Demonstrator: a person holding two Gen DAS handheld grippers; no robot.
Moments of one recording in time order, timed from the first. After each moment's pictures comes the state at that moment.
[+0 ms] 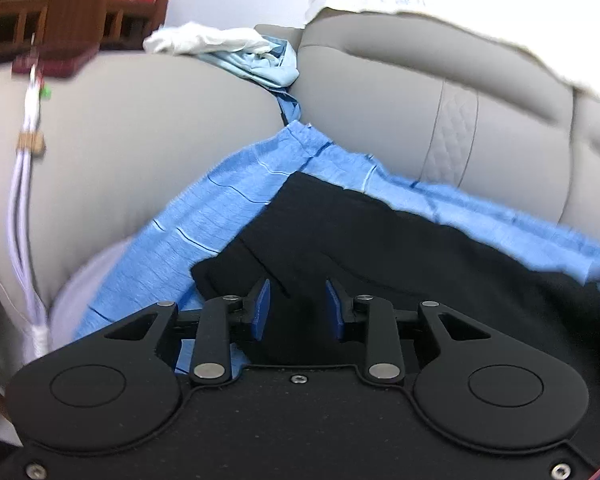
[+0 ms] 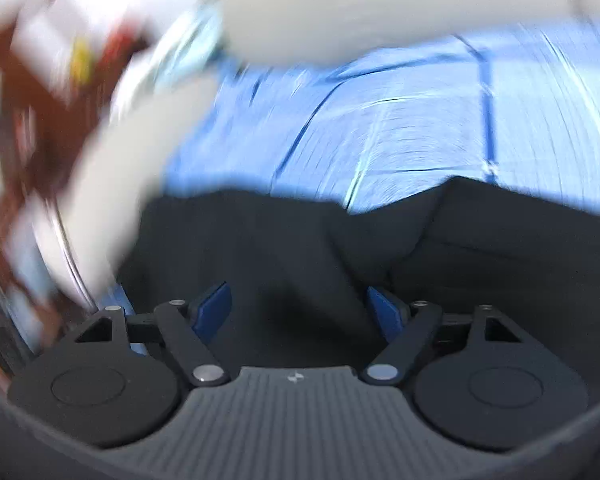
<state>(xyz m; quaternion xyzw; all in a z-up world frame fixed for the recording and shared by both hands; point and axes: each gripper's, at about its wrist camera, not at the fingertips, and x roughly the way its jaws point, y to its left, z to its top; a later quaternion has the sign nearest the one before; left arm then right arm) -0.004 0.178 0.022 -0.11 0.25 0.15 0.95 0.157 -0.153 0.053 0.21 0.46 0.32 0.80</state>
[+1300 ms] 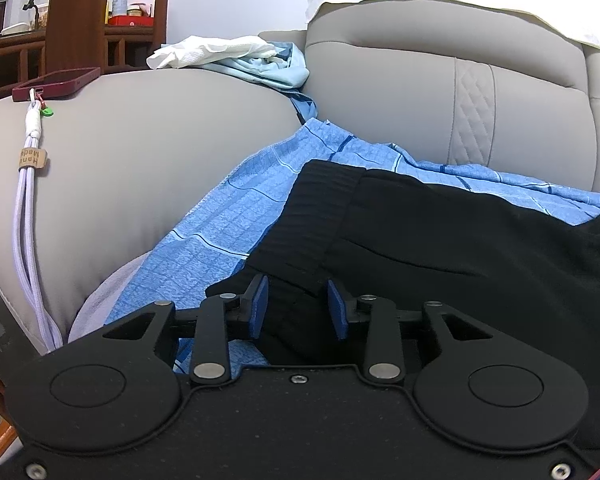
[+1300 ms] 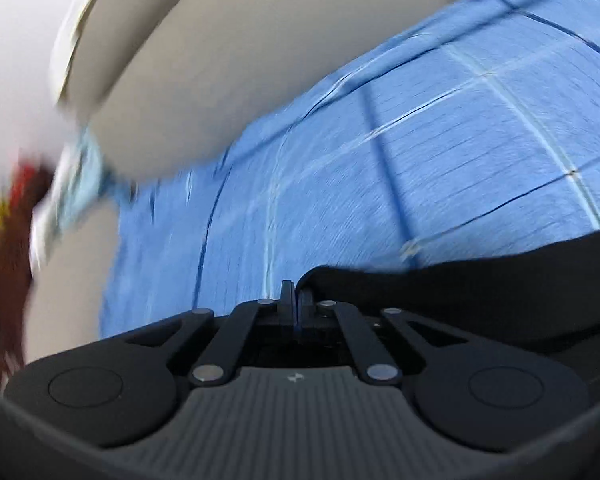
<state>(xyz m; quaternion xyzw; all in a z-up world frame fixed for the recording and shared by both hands) 0.009 0.181 -0.001 -0.05 0.24 0.18 0.95 0.221 -0.174 0.035 0.31 0.44 0.14 0.83</state>
